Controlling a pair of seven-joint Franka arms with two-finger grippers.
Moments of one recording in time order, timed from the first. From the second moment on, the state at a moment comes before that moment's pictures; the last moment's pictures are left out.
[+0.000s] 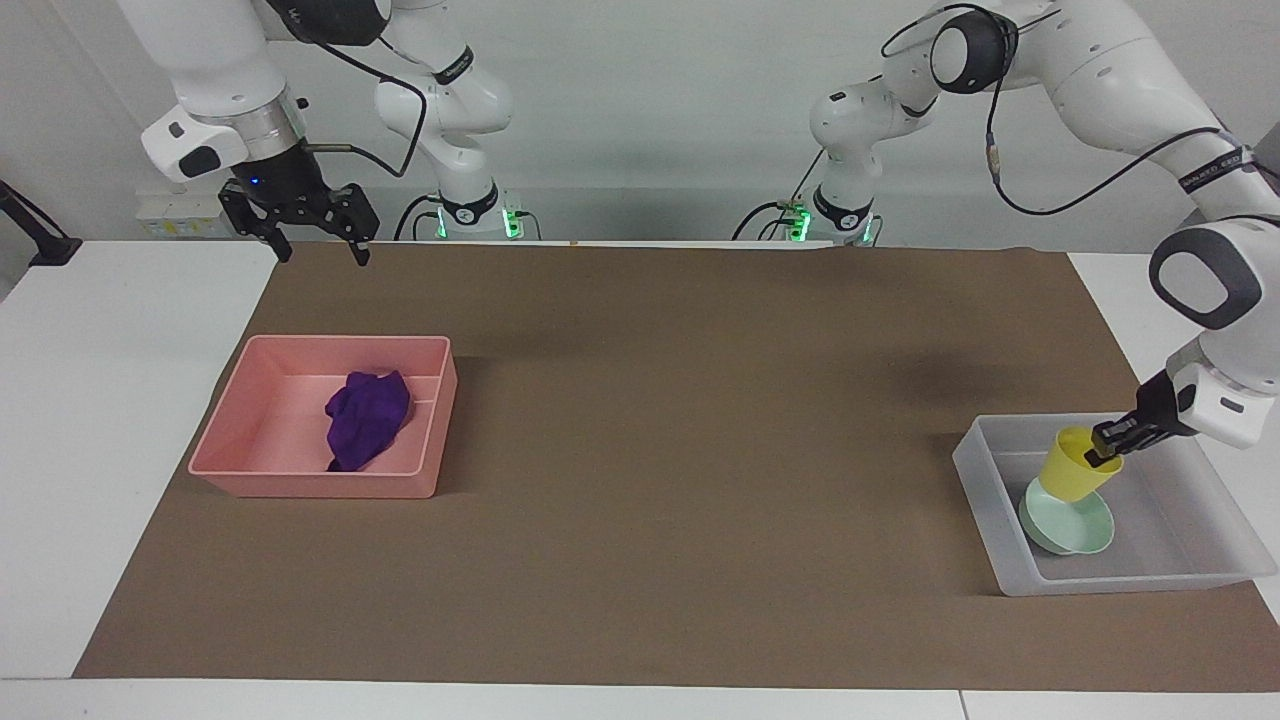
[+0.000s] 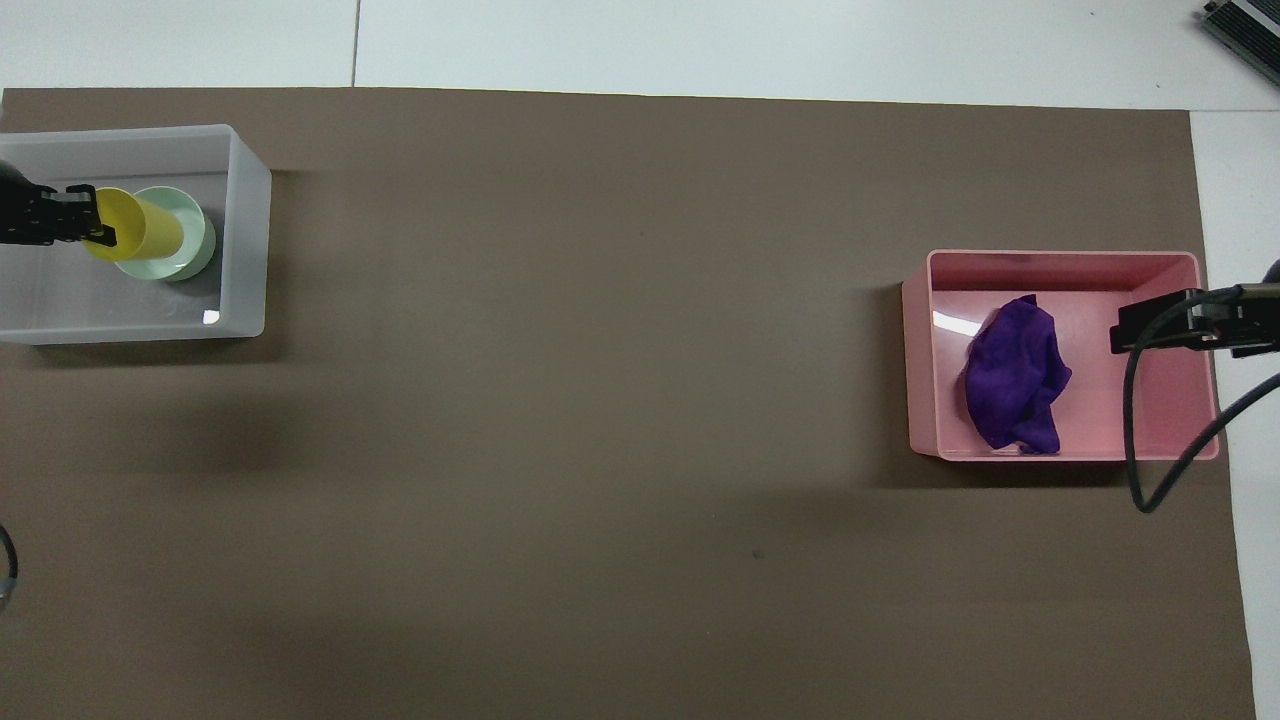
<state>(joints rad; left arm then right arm) 0.26 0.54 -0.07 -1.37 -0.09 1.94 0.07 0.00 -0.04 -0.02 -1.59 -0.02 1.55 0.02</state>
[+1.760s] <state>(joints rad) 0.05 0.11 -0.10 -1.44 0.05 1.49 0.02 -0.02 -0.06 -0.02 -1.65 -0.02 1.59 0.00</state>
